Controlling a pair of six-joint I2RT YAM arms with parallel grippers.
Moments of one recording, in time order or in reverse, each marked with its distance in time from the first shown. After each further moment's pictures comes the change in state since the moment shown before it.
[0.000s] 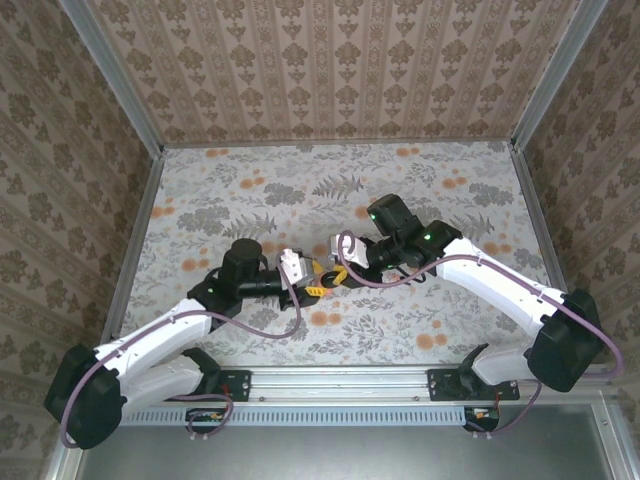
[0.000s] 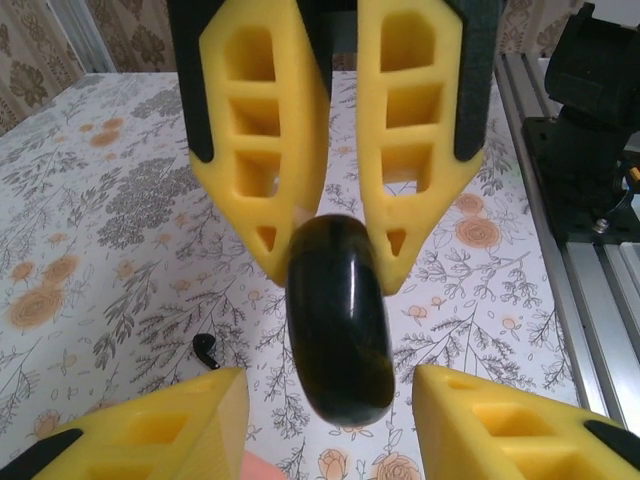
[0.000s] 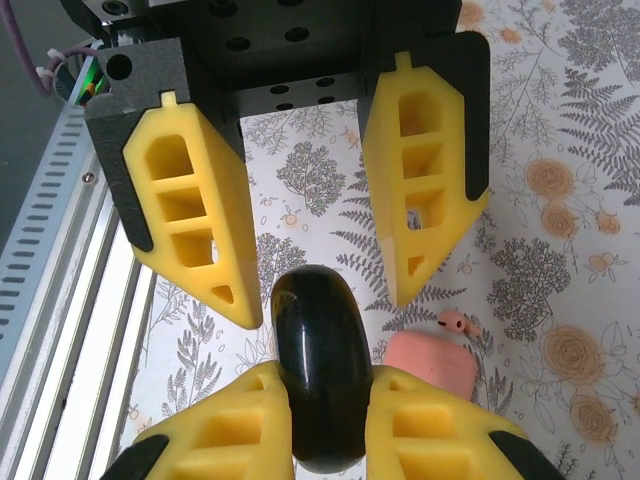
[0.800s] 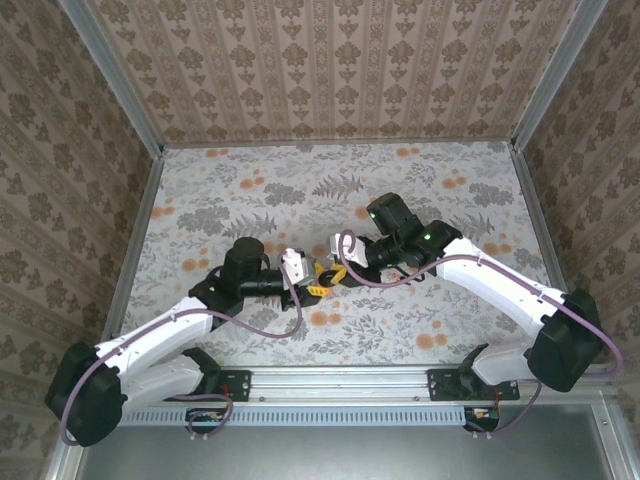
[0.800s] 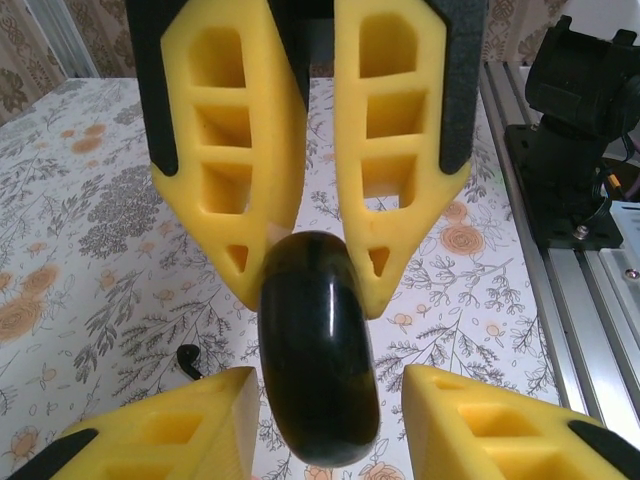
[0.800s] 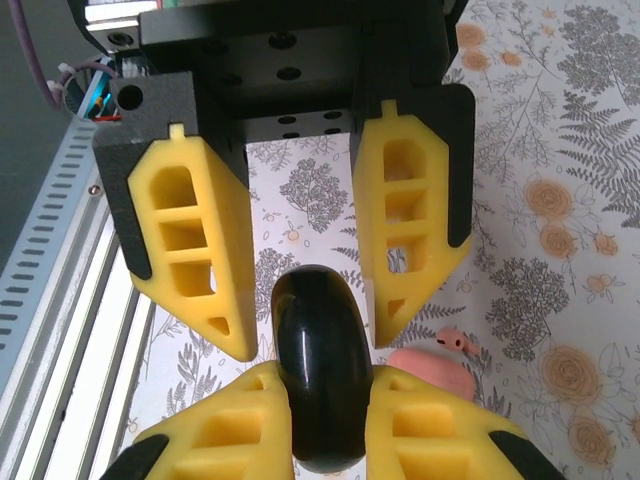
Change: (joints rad) left arm -0.007 0.015 0.010 0.003 0.023 -0.011; right arm 0.003 0.001 0.002 0.024 -0.029 0.000
